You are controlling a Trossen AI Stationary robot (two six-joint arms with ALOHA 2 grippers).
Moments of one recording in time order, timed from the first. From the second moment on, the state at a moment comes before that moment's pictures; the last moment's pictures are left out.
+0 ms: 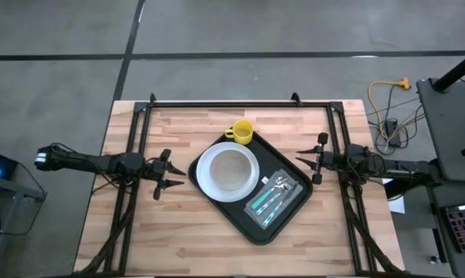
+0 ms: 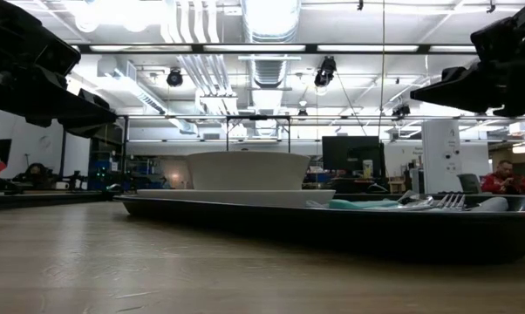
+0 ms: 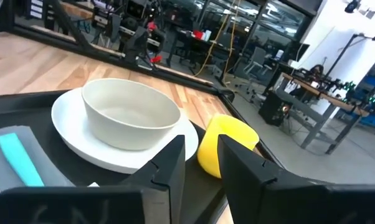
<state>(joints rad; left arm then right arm) -0.10 0.31 0.01 0.02 0.02 -0.05 -0.11 0.08 0.01 0.02 0.08 -0.32</state>
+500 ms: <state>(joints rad) -0.10 0.31 0.01 0.02 0.02 -0.05 -0.11 0.08 0.01 0.02 0.08 -0.50</state>
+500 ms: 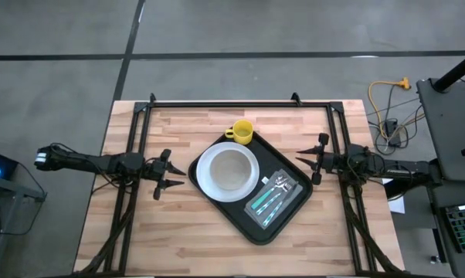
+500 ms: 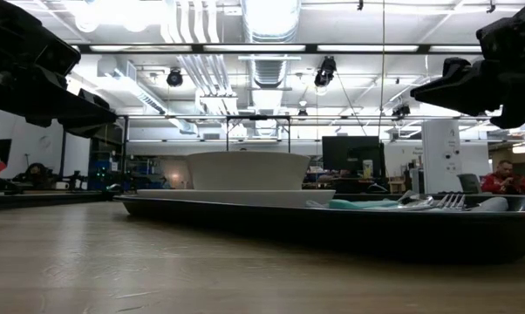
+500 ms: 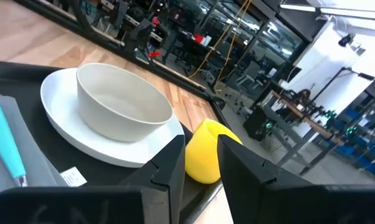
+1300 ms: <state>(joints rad) -0.10 0.31 0.01 0.02 0.02 -0.05 -0.11 0.08 0.01 0.02 0.08 -0.49</state>
